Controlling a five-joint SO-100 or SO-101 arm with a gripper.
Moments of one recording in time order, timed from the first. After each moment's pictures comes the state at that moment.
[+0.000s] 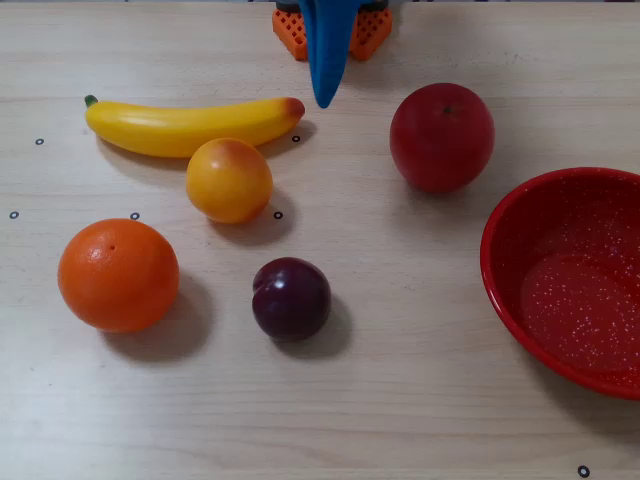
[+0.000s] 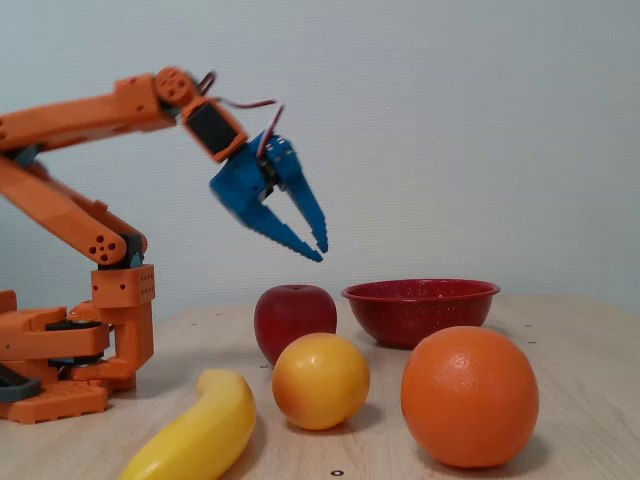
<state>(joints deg) 0.4 138.3 122.1 64.1 -7.4</state>
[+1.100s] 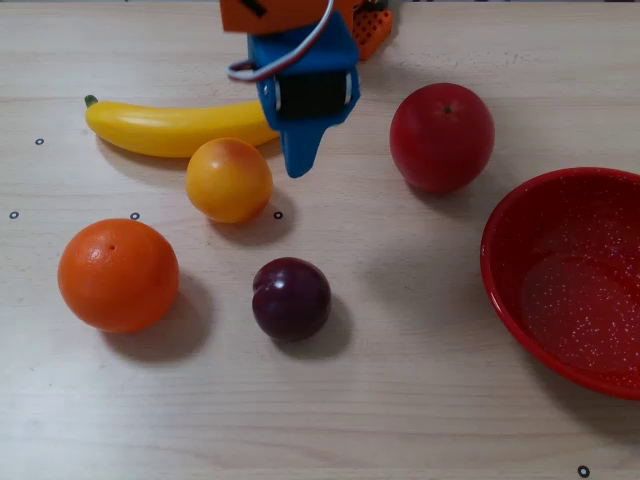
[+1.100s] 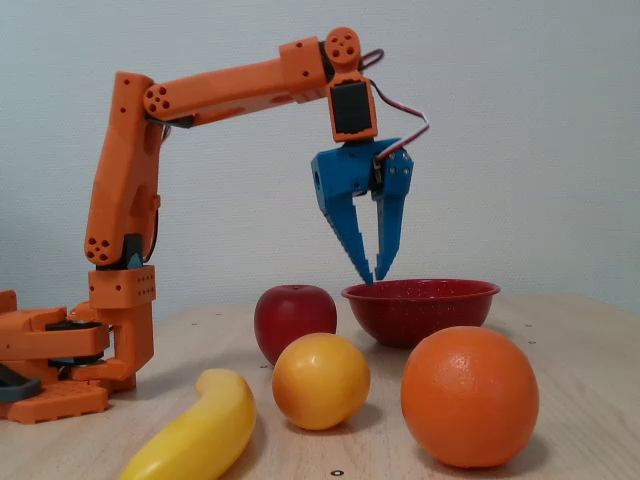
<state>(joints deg) 4.9 77.1 59.7 96.0 -10.4</state>
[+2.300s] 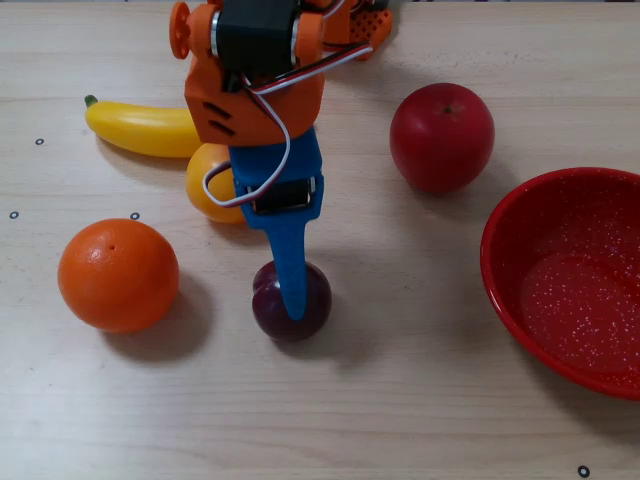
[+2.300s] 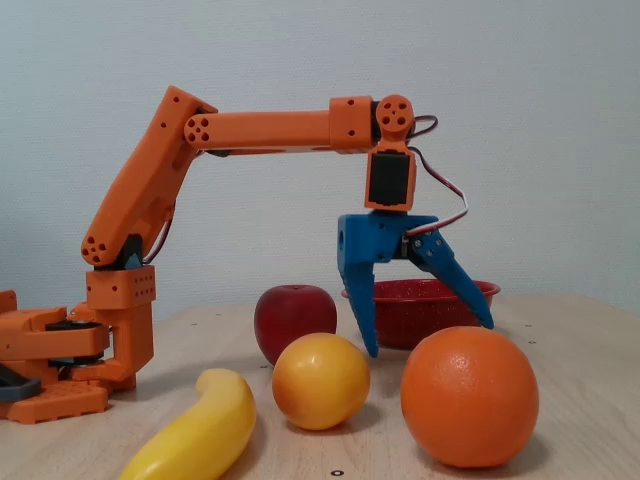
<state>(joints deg) 8.3 57.5 51.9 96.0 -13.1</state>
